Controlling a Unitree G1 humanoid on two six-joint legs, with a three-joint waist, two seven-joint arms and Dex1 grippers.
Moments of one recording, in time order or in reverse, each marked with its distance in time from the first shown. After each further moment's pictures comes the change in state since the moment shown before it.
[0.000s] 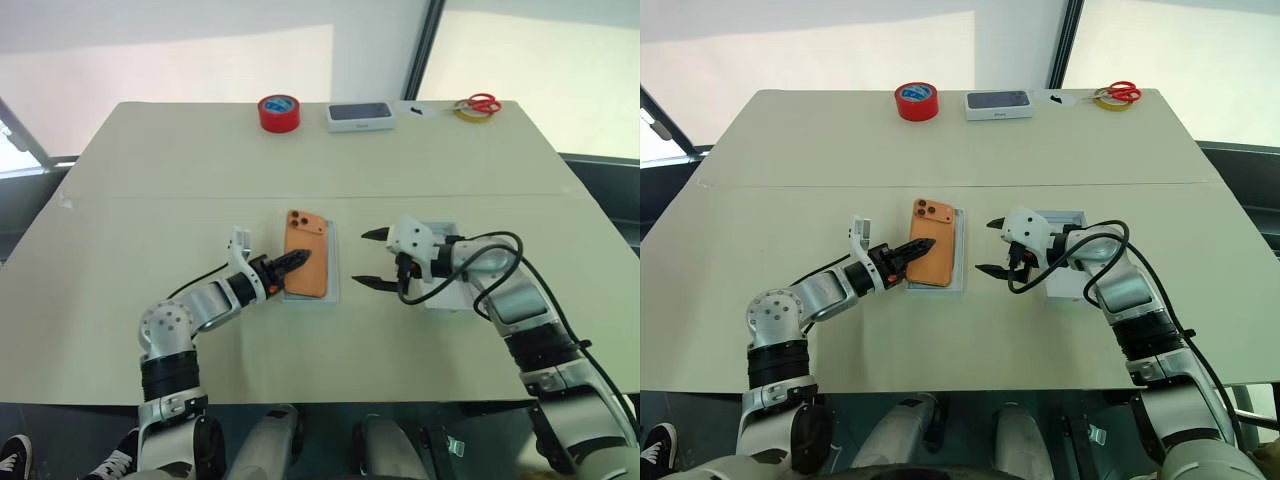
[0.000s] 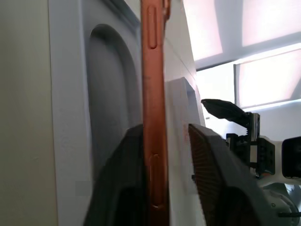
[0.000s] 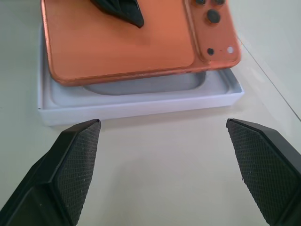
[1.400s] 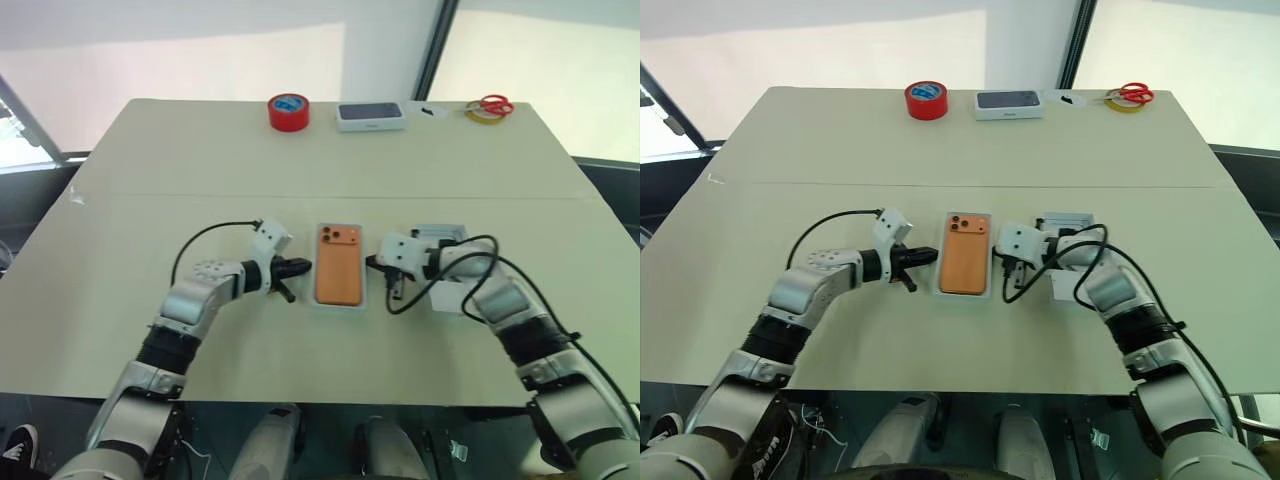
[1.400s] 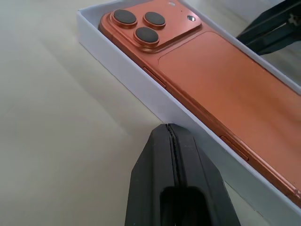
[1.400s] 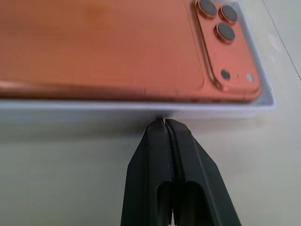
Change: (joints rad) left arm -0.122 0.281 -0.641 0.154 0.710 -0.616 -0.580; right arm -0.019 -0.052 0.076 0.130 -0.200 -0.126 -0.092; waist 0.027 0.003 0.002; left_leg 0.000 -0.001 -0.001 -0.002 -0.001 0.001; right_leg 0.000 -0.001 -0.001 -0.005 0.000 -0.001
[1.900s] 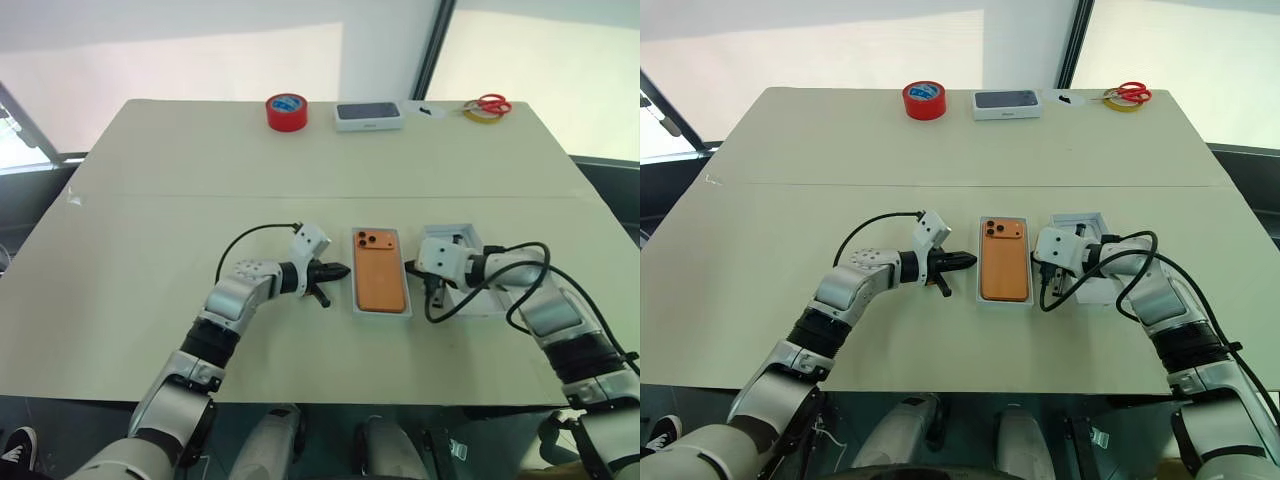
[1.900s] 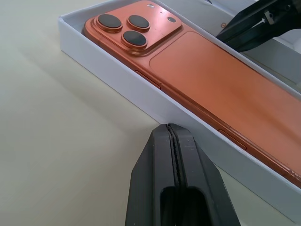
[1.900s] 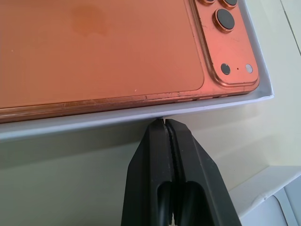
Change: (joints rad) left arm -0.054 -0.142 -0.033 0.098 0.084 -0.053 -0.045; right arm 0.111 -0.128 -0.075 -0.078 0.013 0.005 0.019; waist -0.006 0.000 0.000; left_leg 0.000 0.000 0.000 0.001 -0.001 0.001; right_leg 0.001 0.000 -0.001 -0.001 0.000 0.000
